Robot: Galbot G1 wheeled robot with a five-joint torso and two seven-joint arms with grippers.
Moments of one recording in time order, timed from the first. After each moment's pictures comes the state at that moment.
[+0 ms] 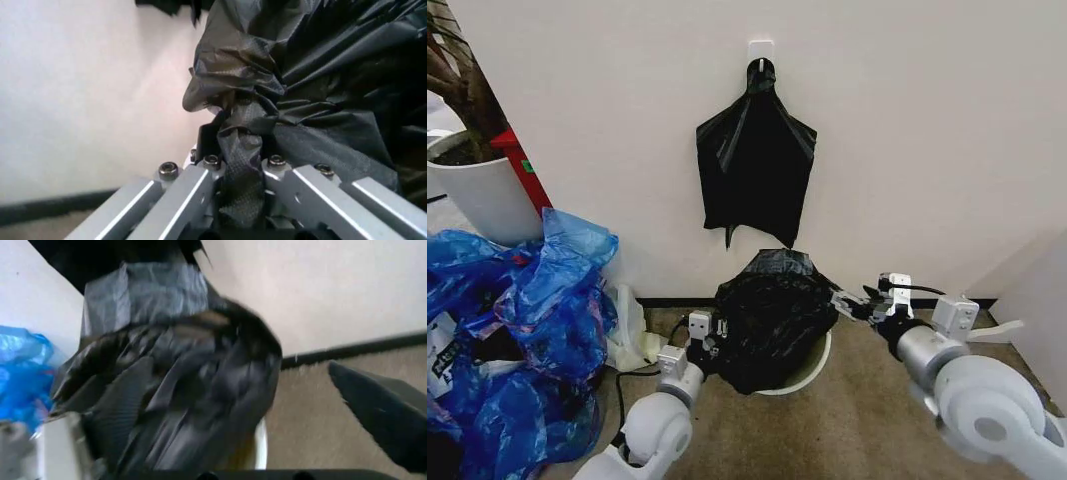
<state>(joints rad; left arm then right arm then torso) 1.23 -1.17 -0.06 -1.94 -0.35 0.07 -0.29 -1.15 0.62 0.18 2.48 1.49 -0.24 0.91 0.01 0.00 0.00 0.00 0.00</state>
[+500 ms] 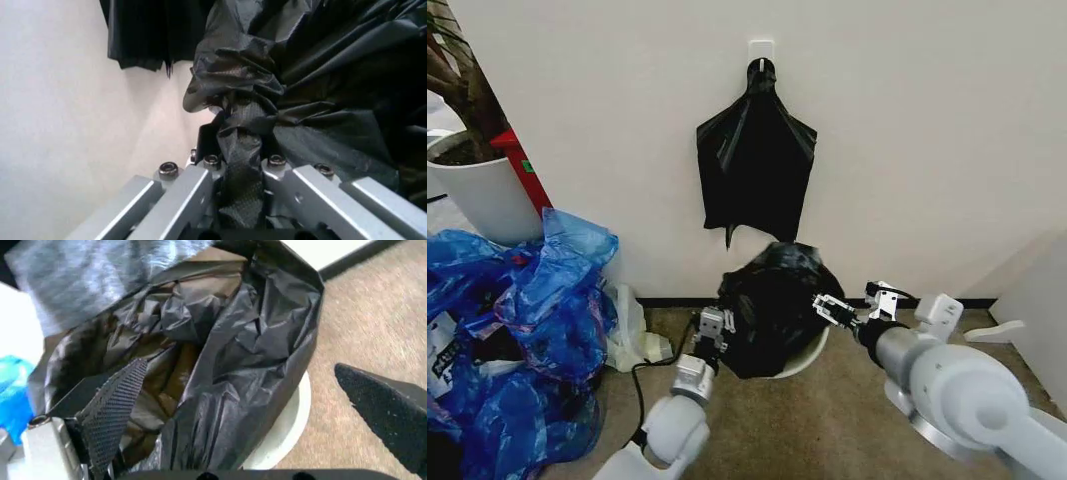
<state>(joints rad) 1.22 -1.22 0.01 -1.85 -0.07 -0.10 -0.32 -0.84 0.72 -0.02 2.41 1.80 -0.11 1.28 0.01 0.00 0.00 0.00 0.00</state>
